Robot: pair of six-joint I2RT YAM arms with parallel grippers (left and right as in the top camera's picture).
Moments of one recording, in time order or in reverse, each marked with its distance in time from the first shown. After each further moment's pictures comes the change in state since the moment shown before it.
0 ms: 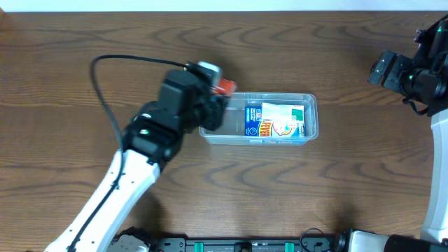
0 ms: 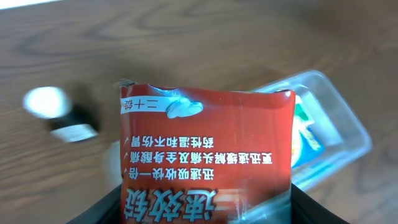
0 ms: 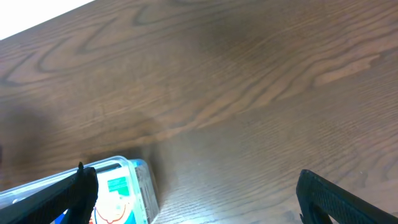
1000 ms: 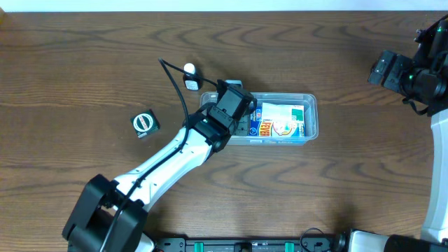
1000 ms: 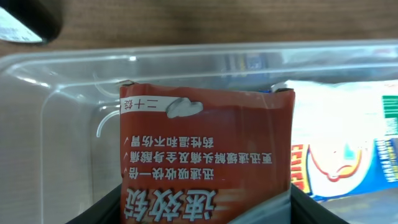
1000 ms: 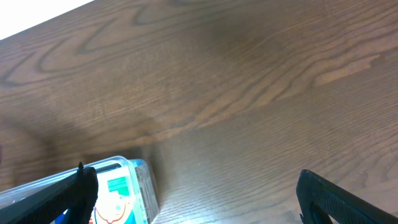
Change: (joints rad) left arm -0.172 0.334 0.000 0.050 -0.260 -0.389; right arm 0.000 0.000 0.000 0.000 0.000 0.000
